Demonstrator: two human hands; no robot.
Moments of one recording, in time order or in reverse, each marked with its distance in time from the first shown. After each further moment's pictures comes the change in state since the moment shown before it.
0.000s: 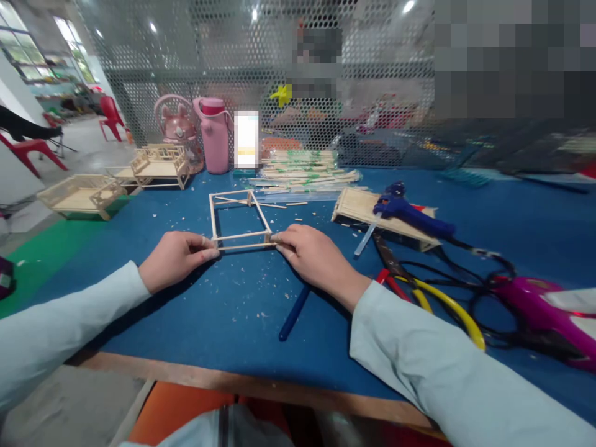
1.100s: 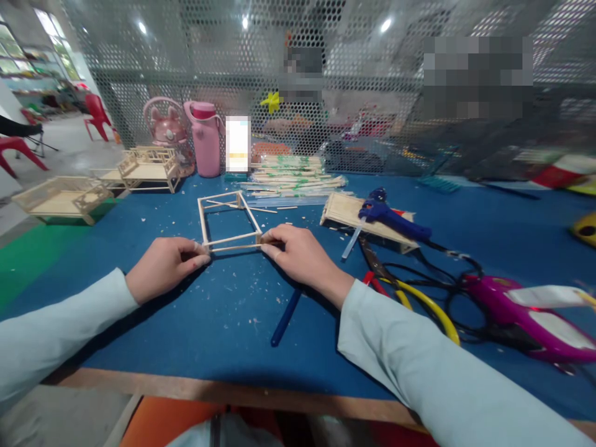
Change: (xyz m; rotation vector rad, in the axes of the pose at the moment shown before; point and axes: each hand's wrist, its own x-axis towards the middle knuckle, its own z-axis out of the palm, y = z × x) left_hand -0.002 -0.002 0.001 0.065 -0.006 0.093; right_hand 0.008 -0.010 -0.006 0.232 0.047 0.130
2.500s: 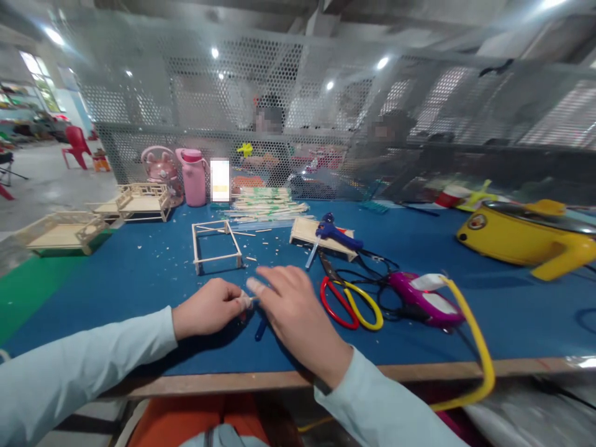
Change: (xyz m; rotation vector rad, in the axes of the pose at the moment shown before) left_hand 0.003 0.071 0.033 -0.480 -0.361 0.026; right_hand -0.081 -0.052 -0.026 -0.455 0.257 -0.284
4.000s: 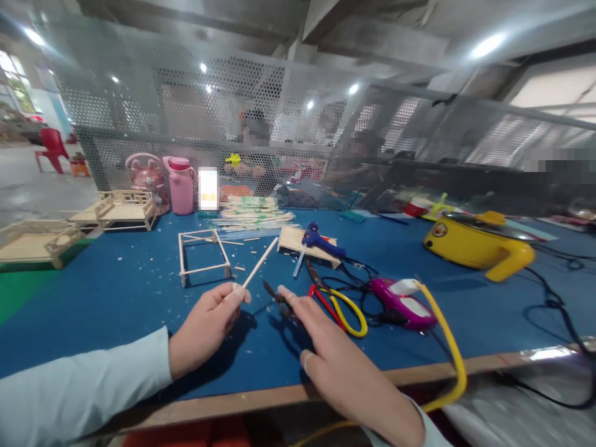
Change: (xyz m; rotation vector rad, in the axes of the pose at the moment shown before) left_hand 0.002 0.013 0.031 -0.661 0.209 0.084; right_hand -0.044 0.009 -0.036 0.411 -0.436 0.642
